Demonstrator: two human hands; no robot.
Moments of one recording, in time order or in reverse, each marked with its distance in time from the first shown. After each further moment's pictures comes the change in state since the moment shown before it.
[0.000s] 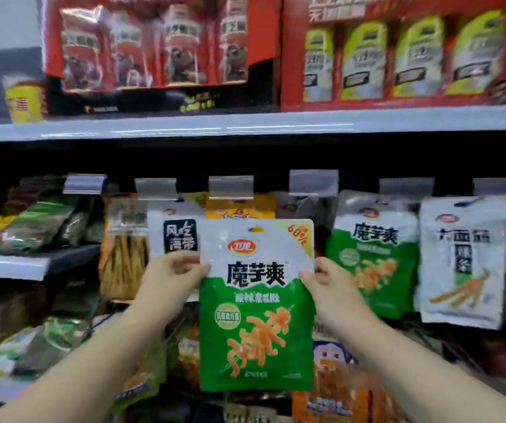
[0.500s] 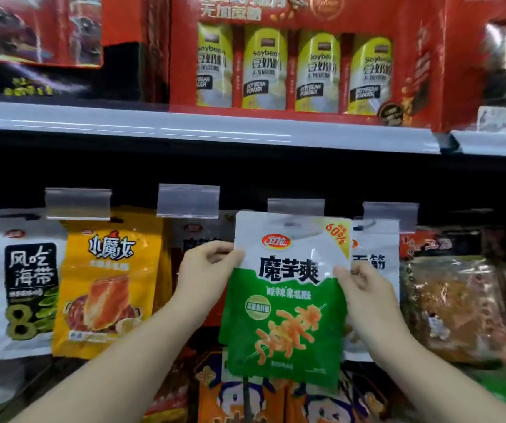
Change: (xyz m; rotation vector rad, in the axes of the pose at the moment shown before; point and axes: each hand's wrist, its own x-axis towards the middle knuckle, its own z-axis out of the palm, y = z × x) left_hand 0.057 0.058 0.251 -0.187 -0.144 0.123; right_hand 0.047 0.060 -0.207 -0.105 0.413 0.005
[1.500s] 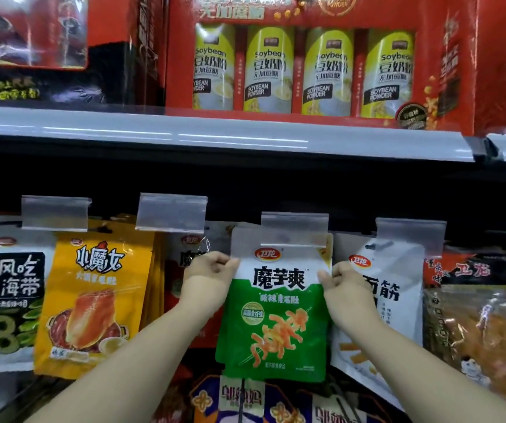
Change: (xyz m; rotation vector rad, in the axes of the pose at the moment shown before) left_hand 0.072 -0.040 0.038 0.277 0.126 -0.074; right_hand 0.099 0.029 0.032 -0.243 -0.035 -0.062
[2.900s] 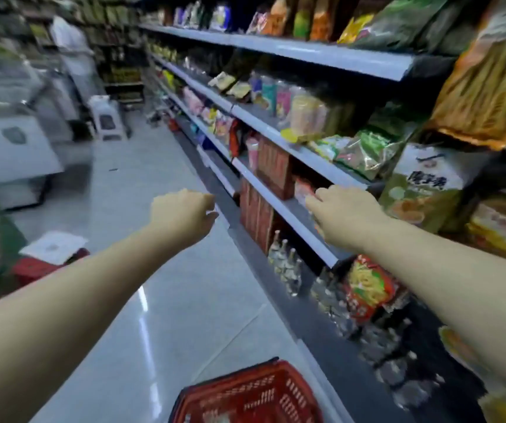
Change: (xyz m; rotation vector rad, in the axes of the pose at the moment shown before) left_hand -0.383 -0.179 -0.603 1.558 0.123 -0.645; right_hand -0.465 -0.310 0.317 -0.410 -0.766 -1.567
